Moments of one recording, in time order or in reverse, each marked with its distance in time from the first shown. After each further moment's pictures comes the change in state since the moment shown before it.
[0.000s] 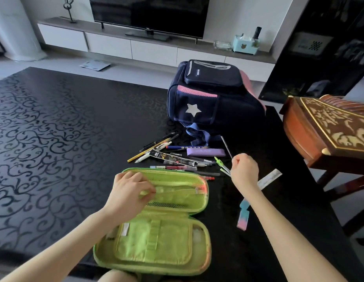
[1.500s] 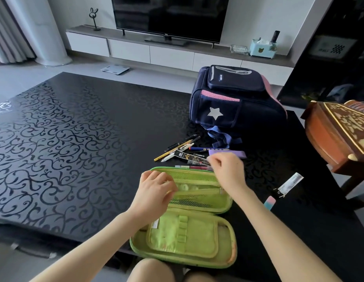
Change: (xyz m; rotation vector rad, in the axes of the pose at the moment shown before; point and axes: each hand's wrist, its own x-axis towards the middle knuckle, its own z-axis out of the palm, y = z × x) left_hand -0.021 -0.001 -0.018 -0.031 0.077 0.098; right_hand -0.055 -0.104 -0.012 0.259 -0.160 -0.384
